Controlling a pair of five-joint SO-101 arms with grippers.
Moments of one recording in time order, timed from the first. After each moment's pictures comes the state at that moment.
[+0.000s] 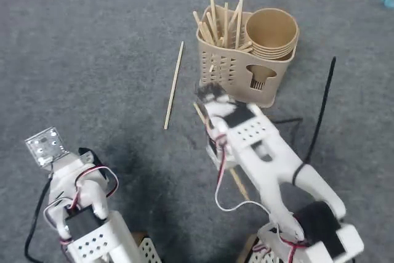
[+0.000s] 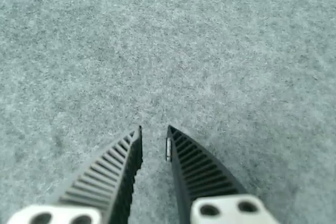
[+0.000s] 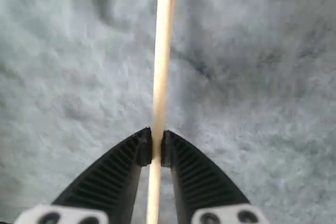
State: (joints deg) left arm -35.9 -103.3 96.0 63.1 7.9; right arm -30.5 -11.3 40.0 70.5 1.5
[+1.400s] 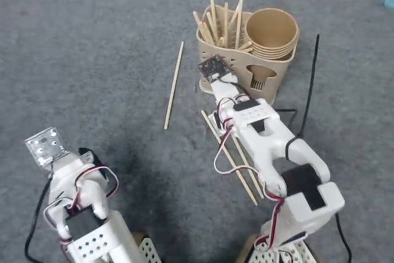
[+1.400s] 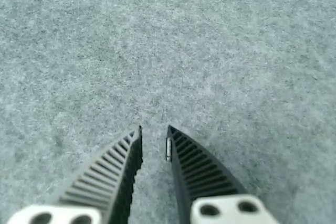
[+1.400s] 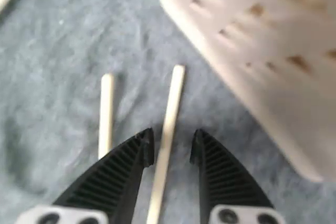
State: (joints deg) left arm -35.9 -103.3 96.0 63.1 7.9; right arm -23.6 8.4 32.0 33.8 11.3
